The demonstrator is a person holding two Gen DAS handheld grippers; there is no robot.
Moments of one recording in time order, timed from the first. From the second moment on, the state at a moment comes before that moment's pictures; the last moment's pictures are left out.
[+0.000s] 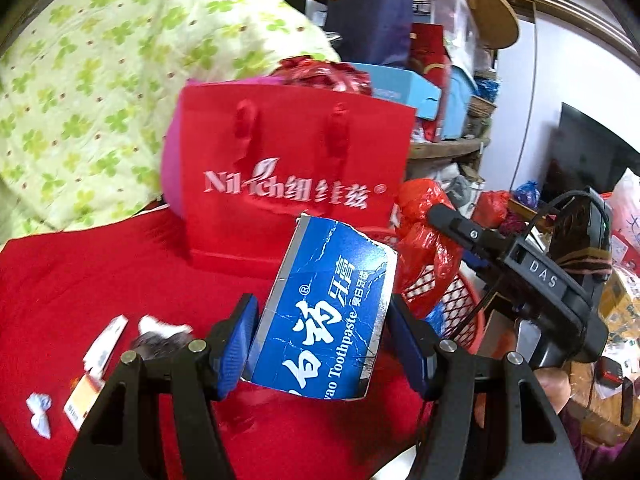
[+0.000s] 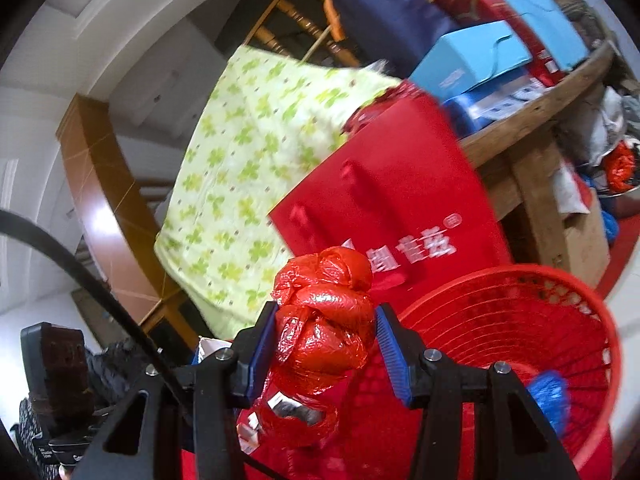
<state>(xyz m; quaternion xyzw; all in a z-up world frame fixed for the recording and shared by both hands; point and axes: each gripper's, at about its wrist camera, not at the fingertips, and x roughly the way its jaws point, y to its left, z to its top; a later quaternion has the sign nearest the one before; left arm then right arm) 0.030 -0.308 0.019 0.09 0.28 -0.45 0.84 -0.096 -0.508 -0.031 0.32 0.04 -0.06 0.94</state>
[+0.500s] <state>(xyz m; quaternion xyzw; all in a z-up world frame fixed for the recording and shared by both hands) 0.028 -0.398 0.004 0.07 0.31 -0.49 0.81 -0.131 -0.542 -0.035 0.33 0.03 -0.17 0.93</state>
